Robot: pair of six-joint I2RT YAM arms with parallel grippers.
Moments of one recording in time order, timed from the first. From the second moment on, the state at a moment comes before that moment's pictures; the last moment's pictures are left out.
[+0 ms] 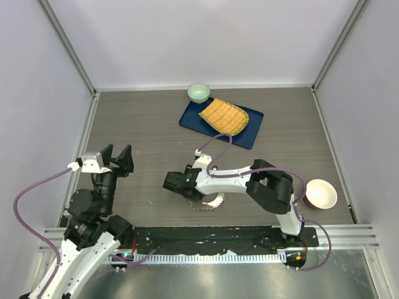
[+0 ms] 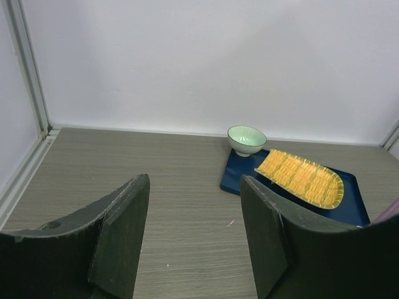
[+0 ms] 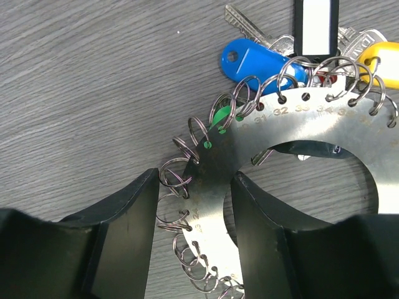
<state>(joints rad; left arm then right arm) -0.56 0.18 0.53 -0.07 -0.47 -0.04 1.22 2.01 1.36 -0.73 0.70 1.51</state>
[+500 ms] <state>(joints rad) -0.56 0.20 0.53 -0.07 -0.45 -0.05 1.22 2.01 1.37 -0.72 0.71 1.45</state>
